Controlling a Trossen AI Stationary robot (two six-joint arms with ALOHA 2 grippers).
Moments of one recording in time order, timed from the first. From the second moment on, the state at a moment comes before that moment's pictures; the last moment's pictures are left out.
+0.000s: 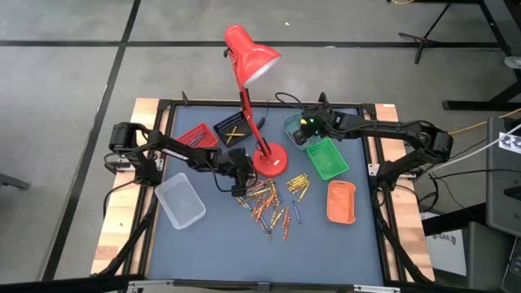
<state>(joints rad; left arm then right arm) 0.07 1.71 0.73 0.20 -0.03 0.01 -0.45 1.46 0.90 -0.34 0.29 0.31</state>
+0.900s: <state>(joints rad) 0.07 1.77 0.73 0.20 -0.03 0.04 -0.45 1.46 0.90 -0.34 0.29 0.31</state>
